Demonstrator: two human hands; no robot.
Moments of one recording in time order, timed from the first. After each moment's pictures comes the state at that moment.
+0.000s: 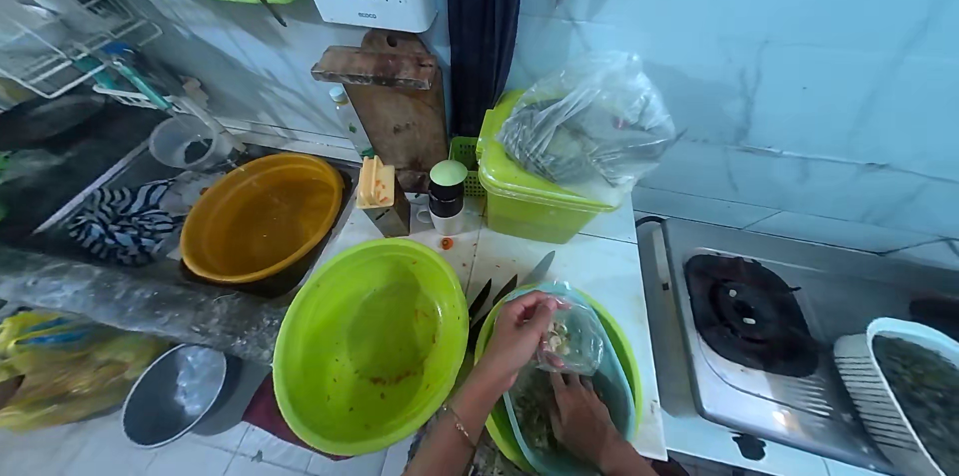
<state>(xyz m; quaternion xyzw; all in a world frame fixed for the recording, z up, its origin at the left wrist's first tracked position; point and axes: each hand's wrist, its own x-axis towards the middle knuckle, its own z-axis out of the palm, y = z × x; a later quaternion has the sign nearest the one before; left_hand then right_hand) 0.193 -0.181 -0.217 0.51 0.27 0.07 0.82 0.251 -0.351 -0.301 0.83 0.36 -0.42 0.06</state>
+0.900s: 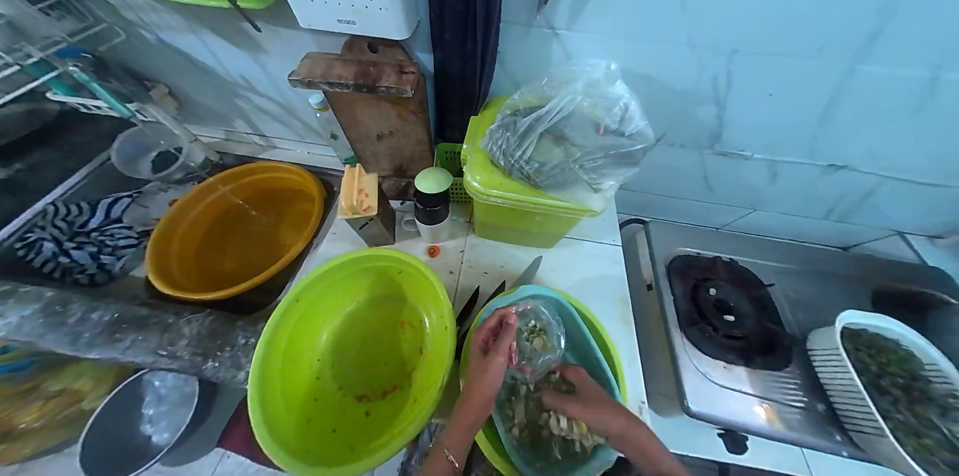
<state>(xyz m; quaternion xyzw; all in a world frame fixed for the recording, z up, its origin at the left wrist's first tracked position) 0.175 -0.193 -0.278 0.49 0.29 0.20 0.80 0.290 -0.357 -0.268 0.73 0.23 -0.55 -0.35</state>
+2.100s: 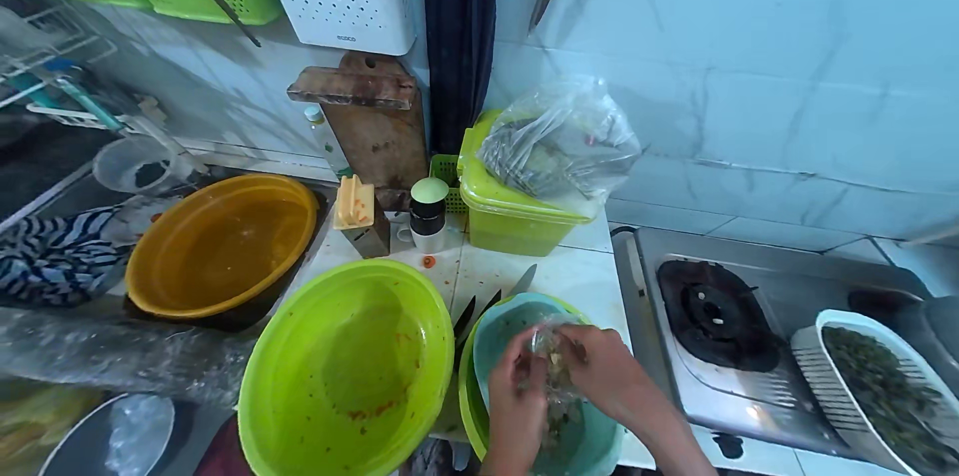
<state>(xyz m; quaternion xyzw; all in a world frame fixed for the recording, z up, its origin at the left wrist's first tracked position) 0.169 -0.239 -0.217 0.55 0.32 0.23 0.73 0.299 -0.306 -0.148 0.87 0.35 -0.32 -0.16</state>
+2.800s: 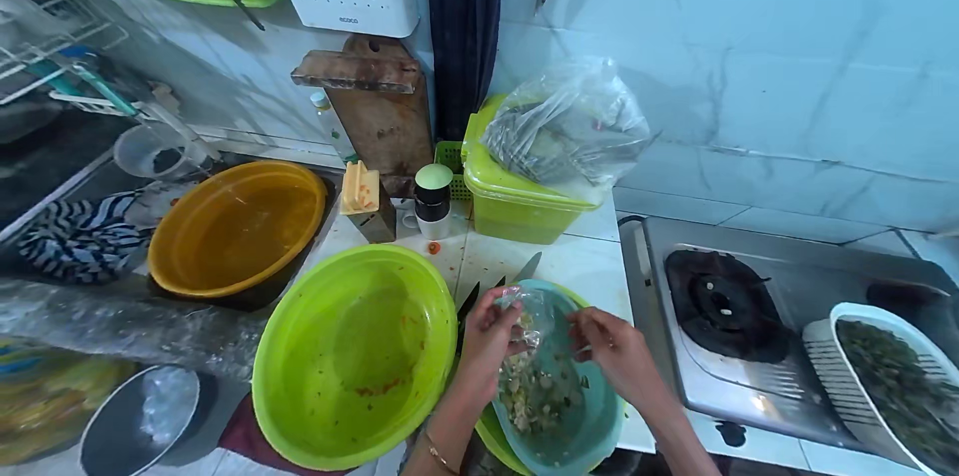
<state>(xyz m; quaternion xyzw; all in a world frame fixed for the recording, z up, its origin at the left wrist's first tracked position) 0.179 -0.180 -0.203 0.42 0.40 0.14 0.80 0.314 -0.340 -0.213 0.83 0.26 -0.29 -0.40</state>
